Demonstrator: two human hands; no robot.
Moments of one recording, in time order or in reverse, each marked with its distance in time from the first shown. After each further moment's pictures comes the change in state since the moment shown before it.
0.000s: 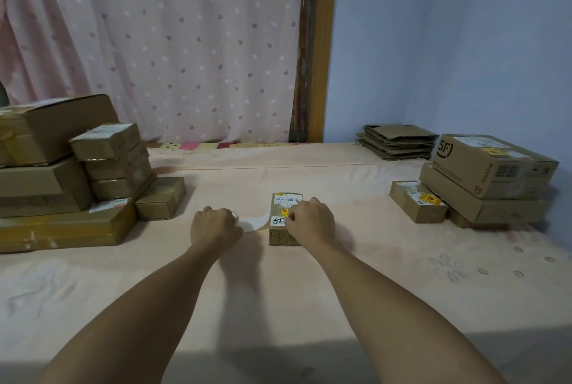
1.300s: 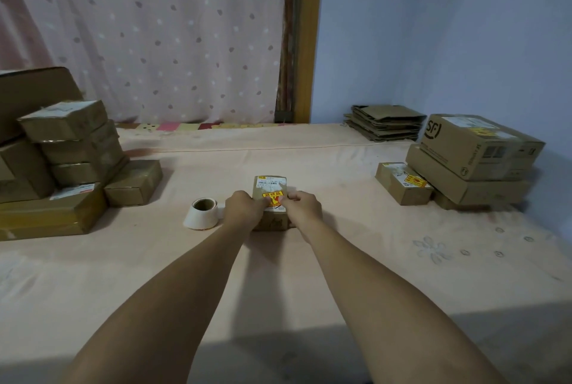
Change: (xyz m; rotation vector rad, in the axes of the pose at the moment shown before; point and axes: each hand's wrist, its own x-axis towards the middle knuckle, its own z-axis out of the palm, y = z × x) left_hand 0.019 0.098 0.029 -0.810 -0.137 -0.319; right_hand 0.016 0.027 0.046 0.951 -0.153 0.620
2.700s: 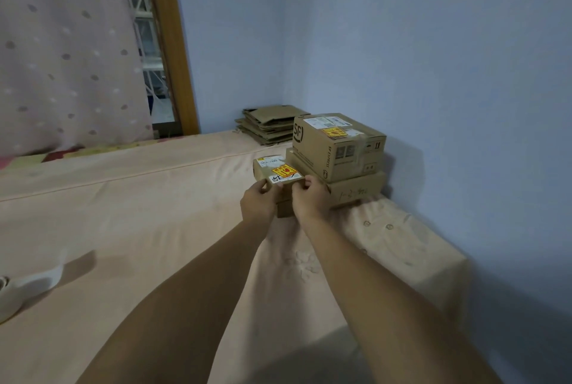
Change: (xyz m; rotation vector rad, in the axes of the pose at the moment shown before) left_hand -0.073 0.211 0.248 -0.474 -0.252 0.246; right_hand 0.063 0.051 -0.286 -0.039 0.559 0.005
